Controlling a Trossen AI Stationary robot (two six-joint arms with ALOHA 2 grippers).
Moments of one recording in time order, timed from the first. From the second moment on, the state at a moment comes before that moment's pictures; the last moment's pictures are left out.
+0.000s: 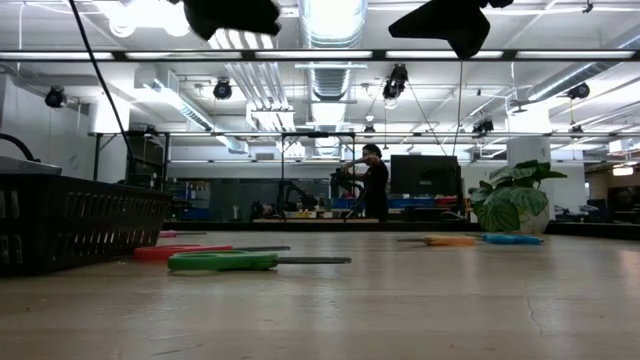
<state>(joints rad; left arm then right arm) -0.47 1.46 1.01 -0.22 -0.55 -0.23 0.44 1.34 0.86 0.03 0.47 0.41</state>
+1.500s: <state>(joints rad) -0.26 1.40 0.58 0.61 0.03 -0.03 0.44 1.34 0.86 0.04 0.47 0.39</state>
